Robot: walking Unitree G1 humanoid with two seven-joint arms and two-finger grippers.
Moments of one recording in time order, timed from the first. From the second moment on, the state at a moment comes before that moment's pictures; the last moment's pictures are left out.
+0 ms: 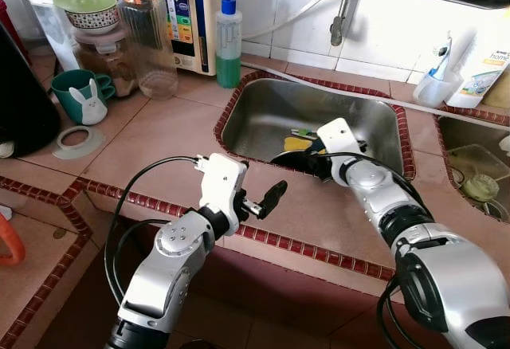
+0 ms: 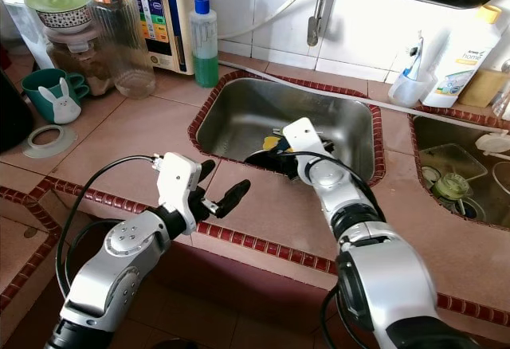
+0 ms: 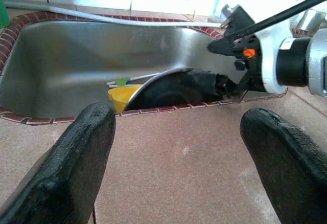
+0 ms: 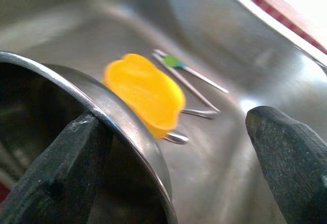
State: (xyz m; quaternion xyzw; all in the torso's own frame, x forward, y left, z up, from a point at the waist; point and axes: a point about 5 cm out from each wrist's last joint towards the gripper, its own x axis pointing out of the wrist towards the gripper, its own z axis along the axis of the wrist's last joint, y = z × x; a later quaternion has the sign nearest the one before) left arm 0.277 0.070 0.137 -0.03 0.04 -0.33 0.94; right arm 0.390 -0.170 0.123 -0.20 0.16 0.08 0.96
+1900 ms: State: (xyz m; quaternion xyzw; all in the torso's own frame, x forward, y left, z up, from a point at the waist) left arm 0.285 0.062 0.133 -0.04 0.03 -0.31 0.95; right arm 0.380 -0.167 0.109 -0.23 0.14 0.15 0.95
